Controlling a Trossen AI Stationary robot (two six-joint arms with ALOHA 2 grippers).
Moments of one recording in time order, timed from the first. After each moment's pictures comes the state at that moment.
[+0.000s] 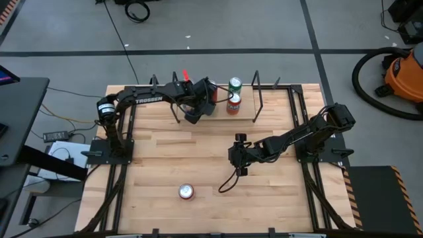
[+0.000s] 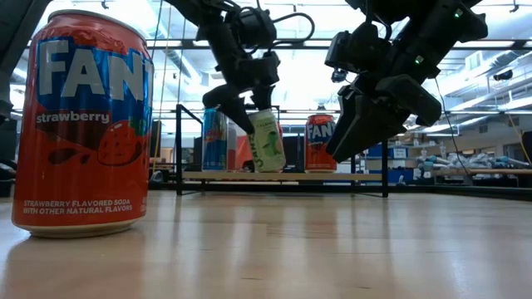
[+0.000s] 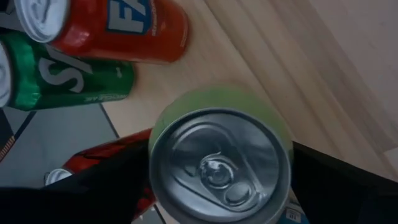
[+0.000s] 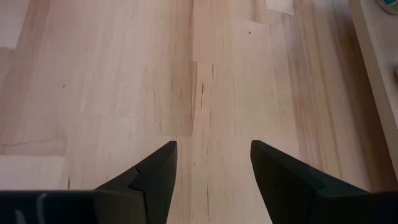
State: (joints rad) left arm 0.37 1.81 1.52 -0.71 -0.12 1.06; right arm 0.26 1.62 0.85 -0.18 0.40 0.05
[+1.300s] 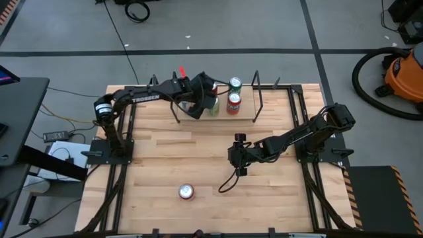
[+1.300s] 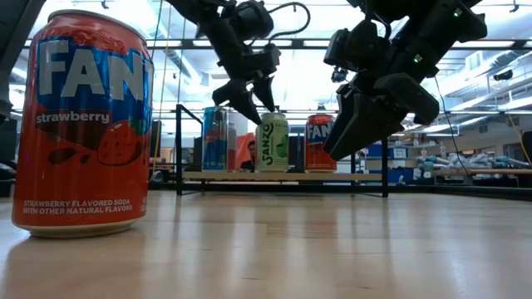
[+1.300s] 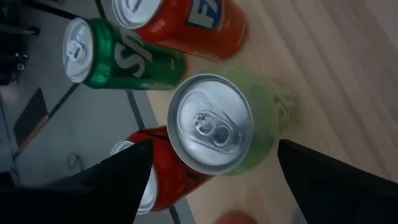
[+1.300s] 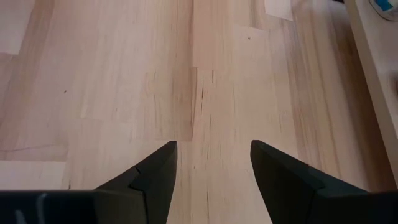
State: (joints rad) left arm 0.39 1.78 1.52 -0.61 -0.17 1.00; right arm 0.26 1.62 0.85 -0.16 0.40 0.04
